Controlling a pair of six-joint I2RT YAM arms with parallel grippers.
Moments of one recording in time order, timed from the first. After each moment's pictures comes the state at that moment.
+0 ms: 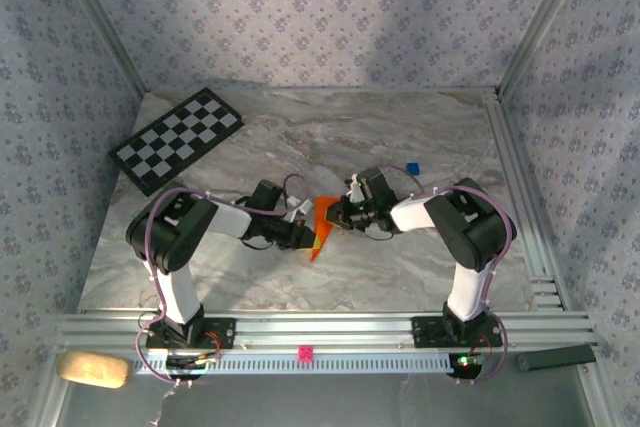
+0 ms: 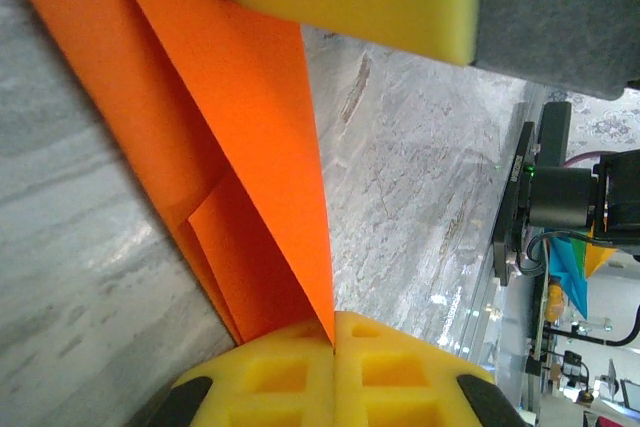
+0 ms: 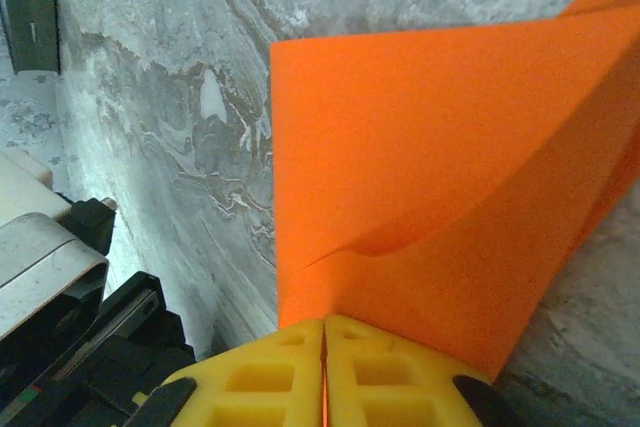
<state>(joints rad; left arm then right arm) -0.58 1.81 0.67 0.14 0.91 -0.48 0.57 1.83 0.75 0.29 -0.57 0.87</state>
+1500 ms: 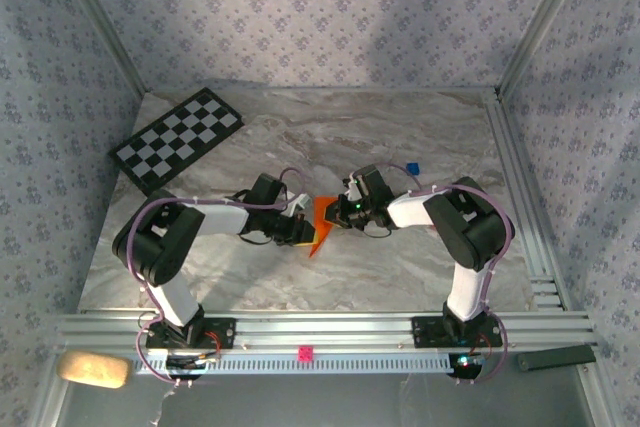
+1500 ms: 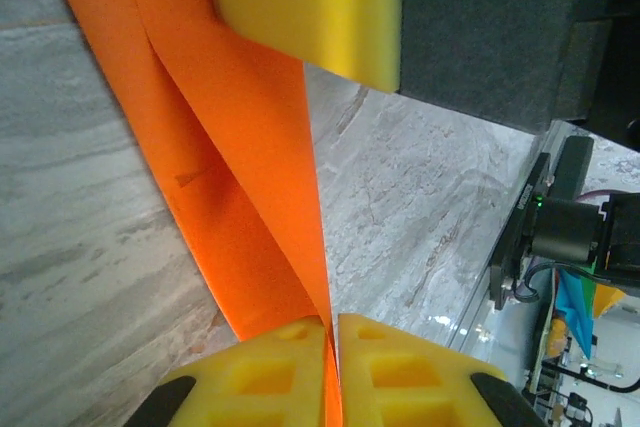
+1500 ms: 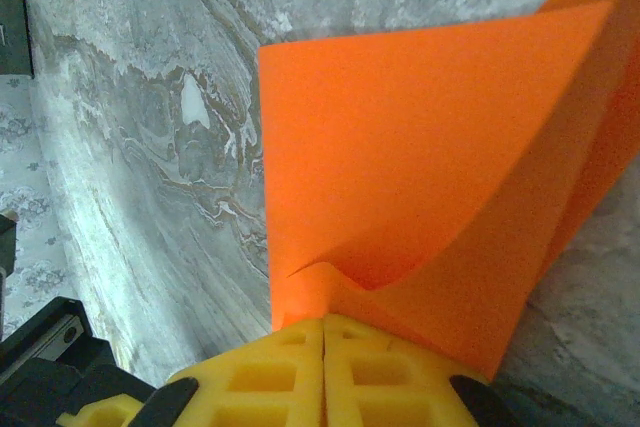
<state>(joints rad) -0.59 1.71 0.73 -0.03 0.82 -0.56 0.58 1.84 0.80 0.21 -0.55 0.87</state>
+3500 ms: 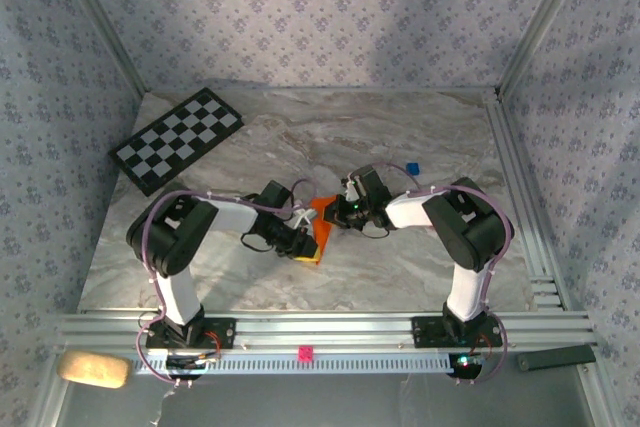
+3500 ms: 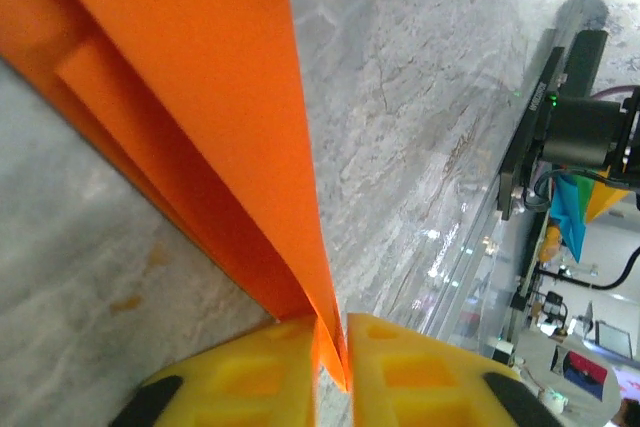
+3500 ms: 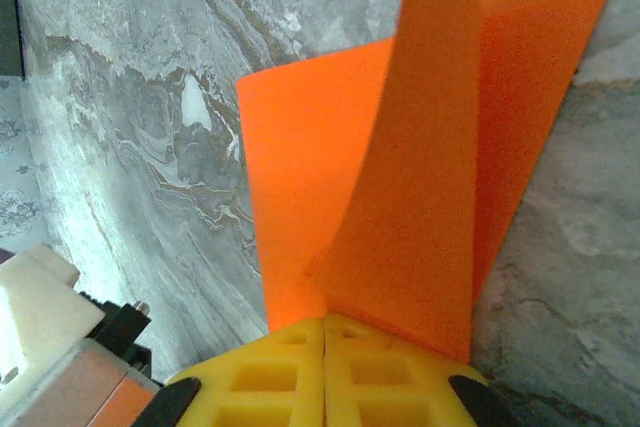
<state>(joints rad) -0.63 1.78 0.76 -0.20 0.92 -0.39 0.60 1.84 0.80 0.20 -0.51 0.87</state>
